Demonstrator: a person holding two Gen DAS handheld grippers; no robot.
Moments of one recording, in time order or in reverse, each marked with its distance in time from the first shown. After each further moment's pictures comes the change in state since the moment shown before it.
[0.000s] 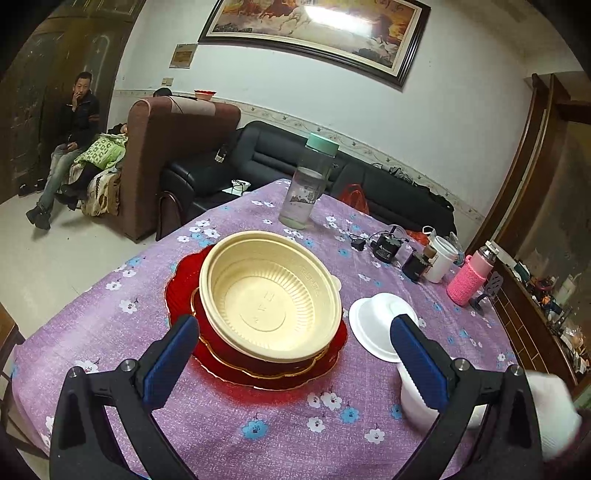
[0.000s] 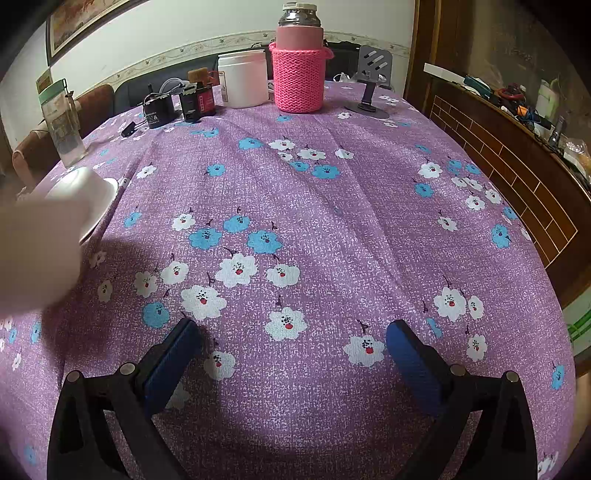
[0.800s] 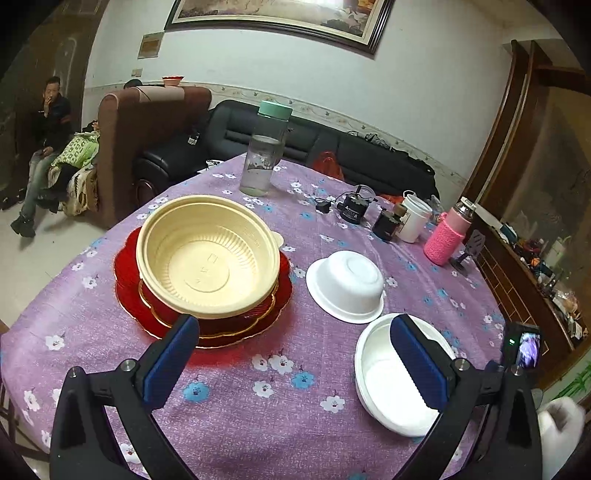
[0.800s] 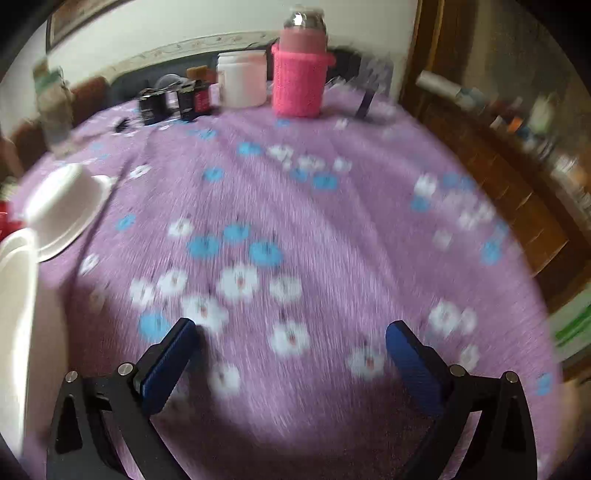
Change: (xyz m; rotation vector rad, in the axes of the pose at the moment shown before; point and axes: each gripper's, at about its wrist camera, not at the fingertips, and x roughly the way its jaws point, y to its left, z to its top) left arm 0.001 -0.057 -0.025 0.095 0.111 -0.043; right arm 0.005 0.045 0.017 -0.079 -0.047 -0.247
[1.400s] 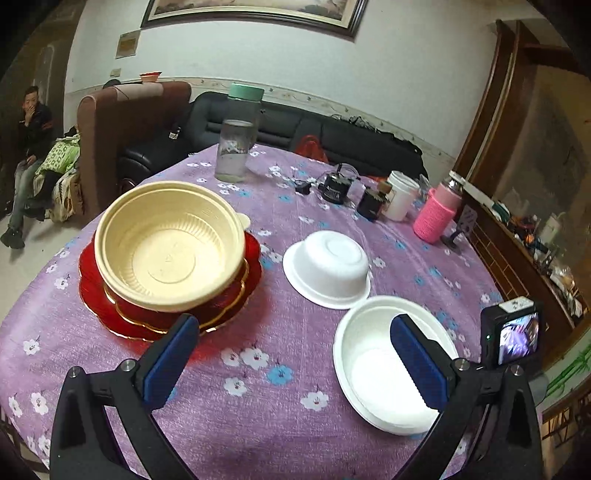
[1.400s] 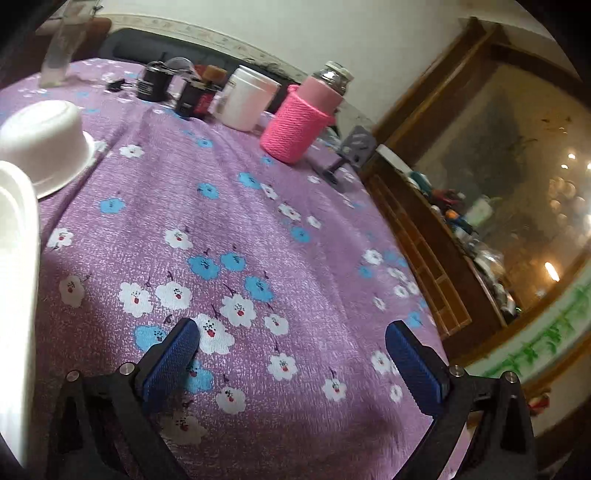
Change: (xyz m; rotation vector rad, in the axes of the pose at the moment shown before) left arm 0.027 -0.026 -0.010 0.065 0.048 -0.033; right arm -0.019 0.036 -0.001 -0.271 -0.110 -0.221
